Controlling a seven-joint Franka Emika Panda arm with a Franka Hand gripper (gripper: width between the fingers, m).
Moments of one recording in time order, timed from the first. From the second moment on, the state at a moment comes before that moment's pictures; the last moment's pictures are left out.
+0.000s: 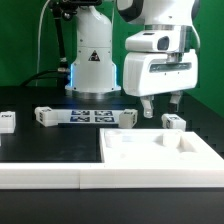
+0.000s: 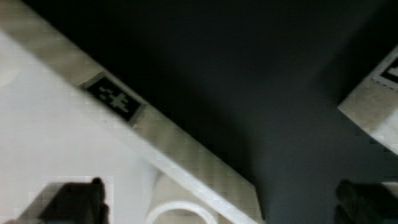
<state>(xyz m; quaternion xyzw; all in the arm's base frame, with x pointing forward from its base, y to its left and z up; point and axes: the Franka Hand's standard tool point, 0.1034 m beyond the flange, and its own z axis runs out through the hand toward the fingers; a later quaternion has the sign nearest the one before) 0.470 0.115 0.053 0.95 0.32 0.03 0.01</state>
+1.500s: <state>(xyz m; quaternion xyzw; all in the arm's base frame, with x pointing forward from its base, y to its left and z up) 0.447 0.155 0.044 0.99 0.11 -0.10 0.00</state>
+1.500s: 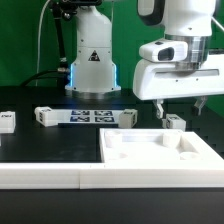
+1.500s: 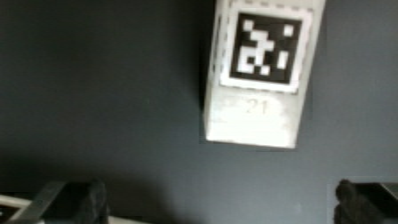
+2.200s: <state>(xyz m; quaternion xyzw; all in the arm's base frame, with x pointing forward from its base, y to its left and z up) 0.447 0.153 0.039 0.94 0.10 -0.33 0.04</state>
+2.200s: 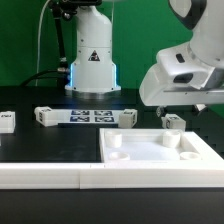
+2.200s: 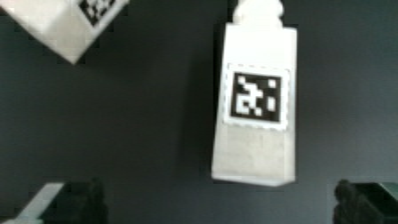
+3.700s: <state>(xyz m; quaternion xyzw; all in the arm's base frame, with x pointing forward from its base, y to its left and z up) 0.421 0.156 0.004 0.92 0.09 -0.38 0.05</state>
